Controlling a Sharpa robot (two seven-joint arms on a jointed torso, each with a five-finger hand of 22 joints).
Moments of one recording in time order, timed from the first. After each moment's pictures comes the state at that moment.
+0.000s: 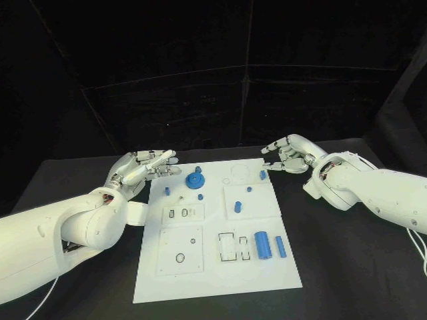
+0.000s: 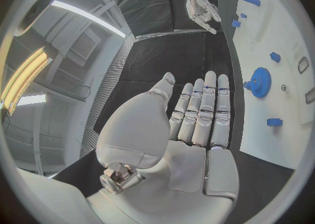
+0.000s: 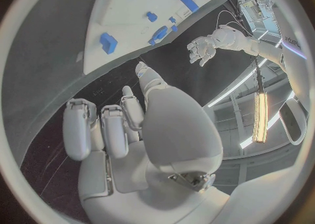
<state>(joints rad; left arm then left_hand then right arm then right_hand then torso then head) 1.19 -0.86 -0.08 1.53 0.04 -0.29 0.51 1.32 0.06 0.07 0.06 0.05 0.94 0.24 0.12 0.06 1.03 0.18 0.13 0.07 1.07 0.13 0.23 0.14 0.17 0.86 0.25 0.30 0.11 1.20 -0.86 -0.02 1.28 -1.00 -0.40 0.21 1.44 -0.08 0.09 0.08 0.24 0.89 0.18 0.07 0.07 1.34 0.09 1.29 1.26 1.47 0.02 1.52 1.31 0.05 1.42 0.13 1.49 1.31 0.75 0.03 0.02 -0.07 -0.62</state>
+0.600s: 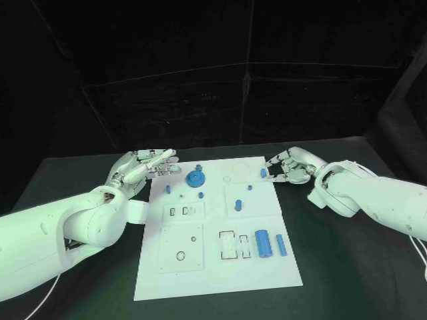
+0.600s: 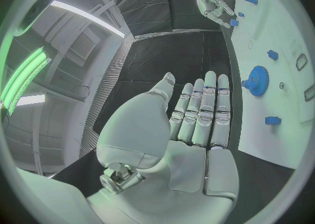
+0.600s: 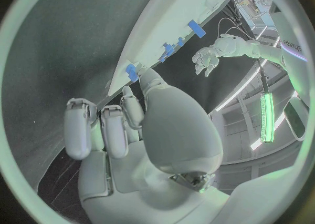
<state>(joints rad) 1.18 -0.86 -0.08 1.51 0.04 -0.28 0.51 1.32 0.06 0.07 0.06 0.05 0.94 0.24 0.12 0.06 1.03 0.18 0.13 0.07 1.07 0.13 0.23 0.14 0.17 0.86 0.25 0.30 0.11 1.15 -0.84 -0.02 1.20 -1.01 -0.31 0.22 1.44 -0.08 0.09 0.07 0.24 0.89 0.18 0.07 0.07 1.34 0.09 1.28 1.26 1.47 0.02 1.52 1.31 0.05 1.42 0.13 1.49 1.31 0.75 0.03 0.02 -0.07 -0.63</state>
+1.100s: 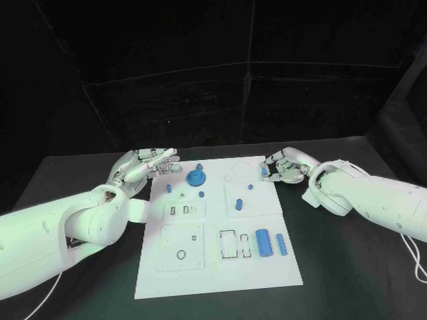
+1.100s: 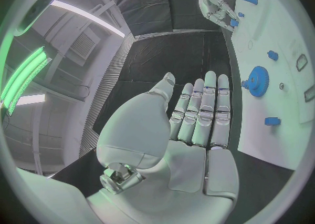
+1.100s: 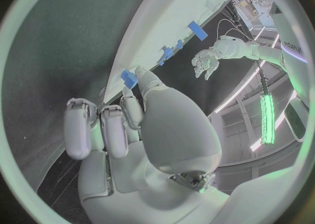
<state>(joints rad) 1.18 -0.85 -0.08 1.51 0.04 -0.28 0.51 1.32 0.06 0.07 0.06 0.05 0.94 0.24 0.12 0.06 1.03 0.18 0.13 0.07 1.07 0.13 0.23 0.14 0.17 0.86 0.25 0.30 0.11 1.15 -0.80 -0.02 1.17 -1.02 -0.30 0.22 1.44 -0.05 0.09 0.07 0.24 0.89 0.18 0.07 0.07 1.34 0.09 1.29 1.27 1.47 0.02 1.52 1.31 0.05 1.42 0.13 1.49 1.31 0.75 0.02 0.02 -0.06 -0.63</state>
